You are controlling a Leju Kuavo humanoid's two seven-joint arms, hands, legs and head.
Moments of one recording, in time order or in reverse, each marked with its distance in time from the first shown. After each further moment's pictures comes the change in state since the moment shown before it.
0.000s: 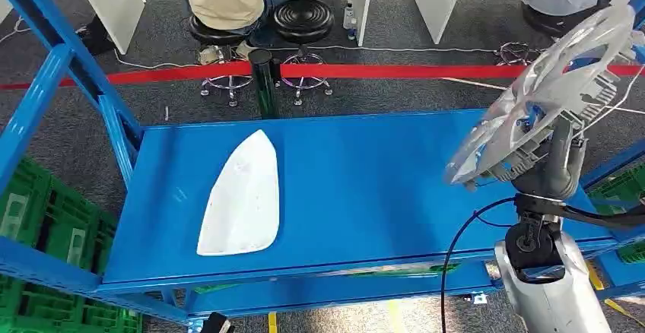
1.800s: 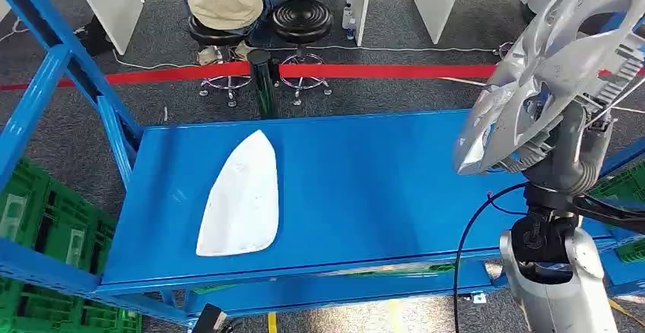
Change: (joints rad) left arm -0.020 -0.003 0.002 0.000 0.004 0.001 -0.159; right arm -0.027 0.022 -0.005 -0.175 0.230 -0.082 0.061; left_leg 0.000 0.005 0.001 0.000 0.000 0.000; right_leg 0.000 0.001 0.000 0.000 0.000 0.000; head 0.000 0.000
